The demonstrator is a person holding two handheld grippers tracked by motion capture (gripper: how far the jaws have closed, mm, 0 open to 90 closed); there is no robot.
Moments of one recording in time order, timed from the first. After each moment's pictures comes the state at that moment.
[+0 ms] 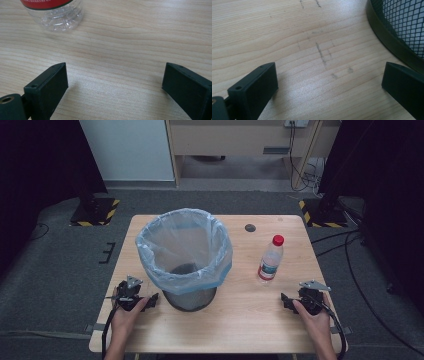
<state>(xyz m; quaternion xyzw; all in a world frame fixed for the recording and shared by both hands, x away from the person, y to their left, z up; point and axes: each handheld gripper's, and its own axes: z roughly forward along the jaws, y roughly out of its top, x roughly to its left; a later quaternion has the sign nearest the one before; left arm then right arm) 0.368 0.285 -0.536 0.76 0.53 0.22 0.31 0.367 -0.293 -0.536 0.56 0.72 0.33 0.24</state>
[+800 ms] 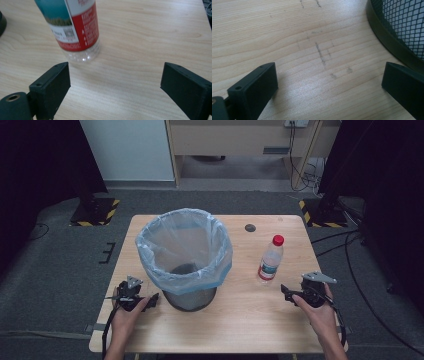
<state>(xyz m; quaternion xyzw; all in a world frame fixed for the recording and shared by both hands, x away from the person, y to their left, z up) 0.367 0.283 -0.536 0.76 0.54 0.22 0.31 0.370 -0.285 -0.489 0.54 0.72 0.36 0.24</state>
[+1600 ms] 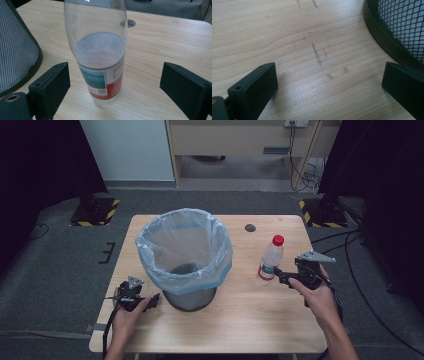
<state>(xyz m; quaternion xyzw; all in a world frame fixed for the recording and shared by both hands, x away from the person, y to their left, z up) 0.366 0.280 -0.536 0.76 0.53 0.22 0.31 0.397 -0.260 -0.428 0.49 0.73 0.42 0.23</state>
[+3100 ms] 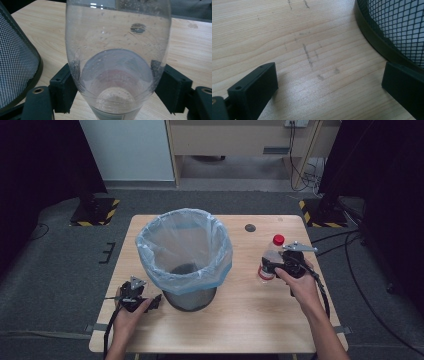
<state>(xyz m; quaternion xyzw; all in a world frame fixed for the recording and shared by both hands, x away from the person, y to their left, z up) 0.365 0.274 -0.536 0.77 0.52 0.21 0.31 0.435 -0.230 -0.439 0.49 0.73 0.42 0.22</state>
